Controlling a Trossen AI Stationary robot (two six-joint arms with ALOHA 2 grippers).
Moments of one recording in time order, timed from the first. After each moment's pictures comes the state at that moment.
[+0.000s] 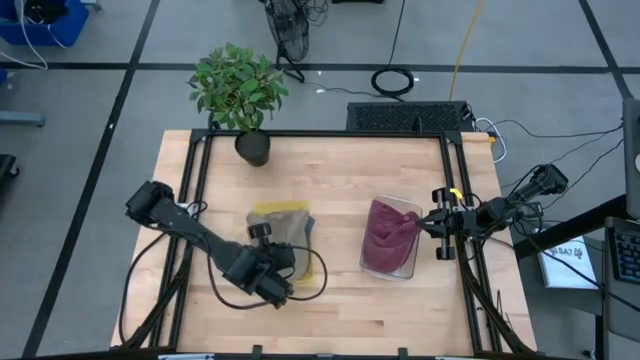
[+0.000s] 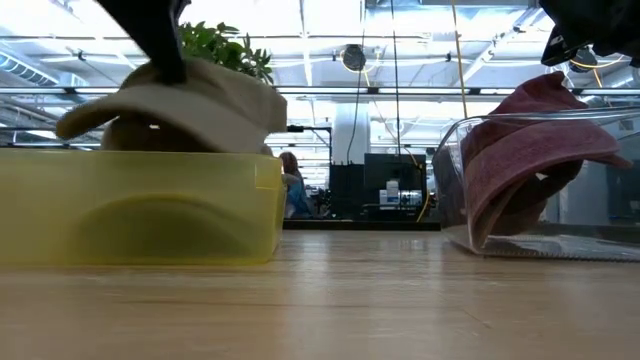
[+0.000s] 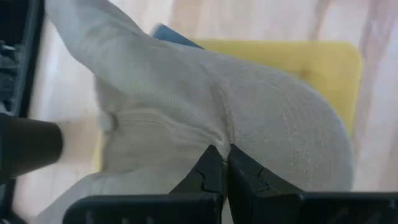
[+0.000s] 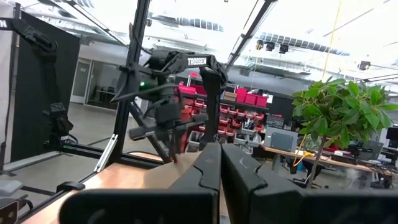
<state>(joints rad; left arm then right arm) -0.54 1.79 1.53 -1.28 -0.51 -0.72 0.53 0.18 0.01 0.52 0.42 -0.33</state>
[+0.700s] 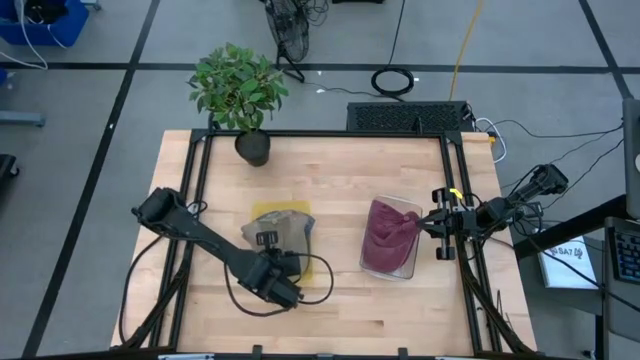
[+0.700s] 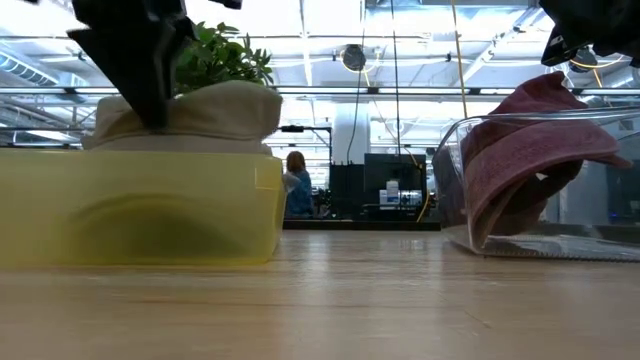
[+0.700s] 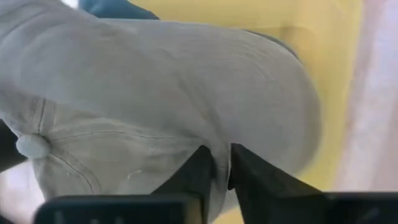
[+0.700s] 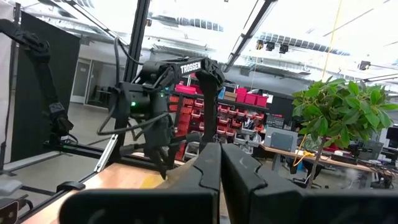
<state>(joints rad) -0.53 1.90 1.54 -1.27 -0.37 -0.66 0.53 0.18 0.01 0.52 0.42 -0.33</state>
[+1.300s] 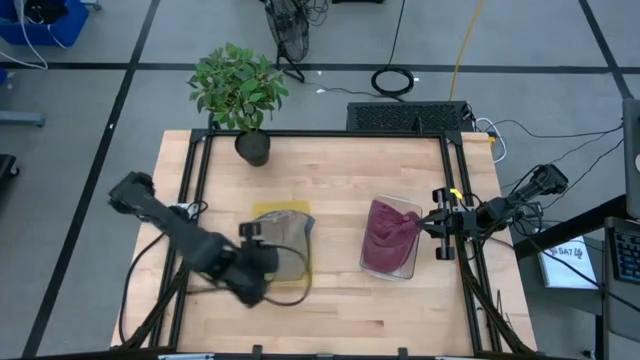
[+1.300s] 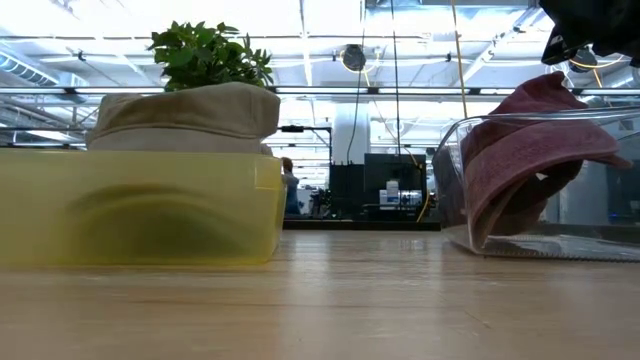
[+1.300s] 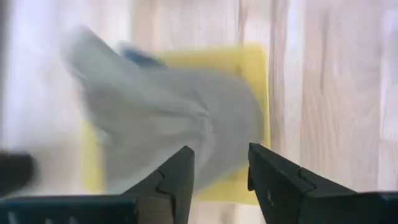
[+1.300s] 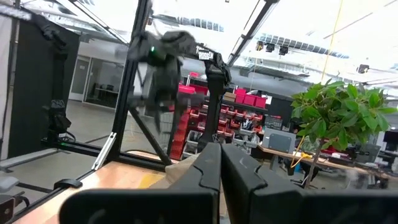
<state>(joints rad) -0.59 1.66 1.60 -1.31 -0.36 -0.59 0.53 0.18 0.01 0.52 0.42 -0.34</state>
